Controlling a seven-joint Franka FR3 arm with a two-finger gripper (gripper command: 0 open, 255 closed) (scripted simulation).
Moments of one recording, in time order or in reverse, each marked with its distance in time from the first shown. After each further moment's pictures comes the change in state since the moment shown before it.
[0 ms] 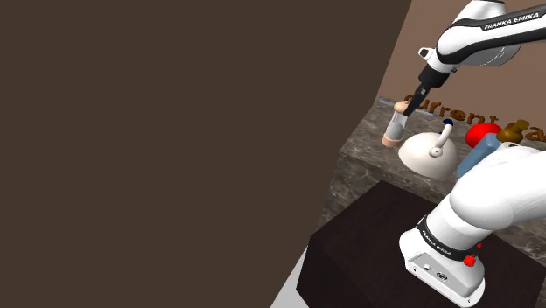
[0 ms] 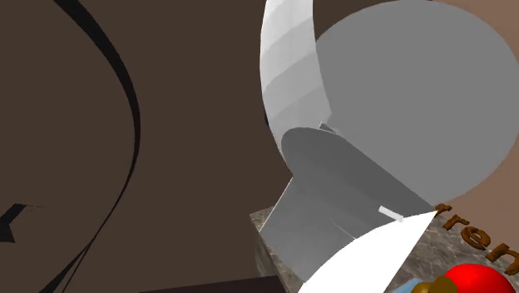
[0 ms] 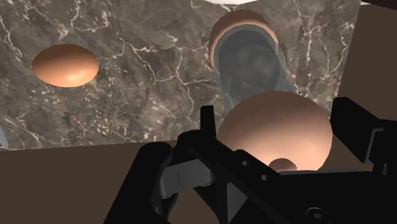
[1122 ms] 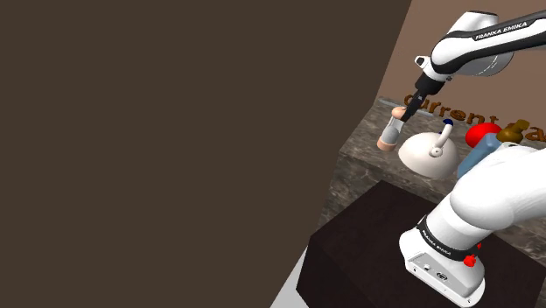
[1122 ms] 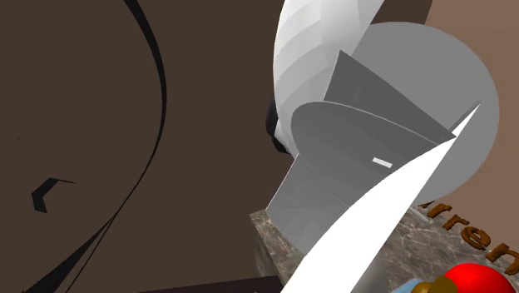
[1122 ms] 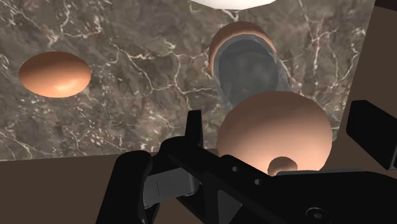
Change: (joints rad) arm 0.007 0.037 -0.029 -0.042 -0.002 0.077 -0.012
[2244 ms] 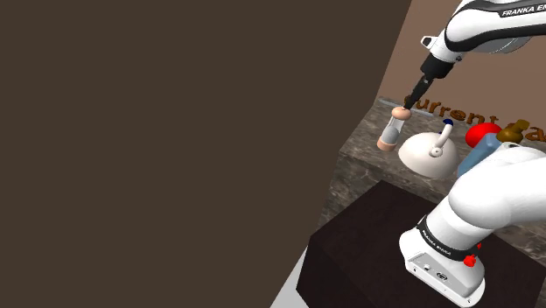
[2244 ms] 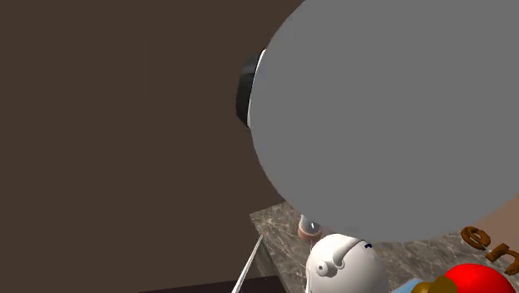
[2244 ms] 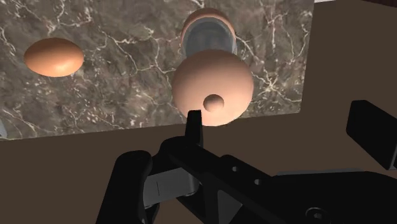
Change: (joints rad) arm -0.035 -0.155 0.145 0.043 0.015 -0.207 0.116
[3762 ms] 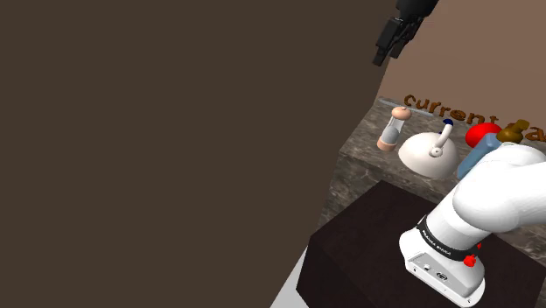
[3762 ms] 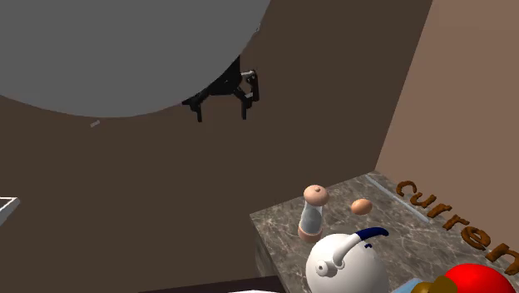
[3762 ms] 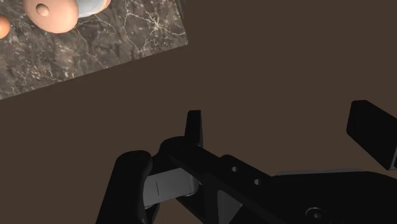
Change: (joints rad) arm 0.093 -0.068 0.482 0.319 0.260 -0.404 0.559
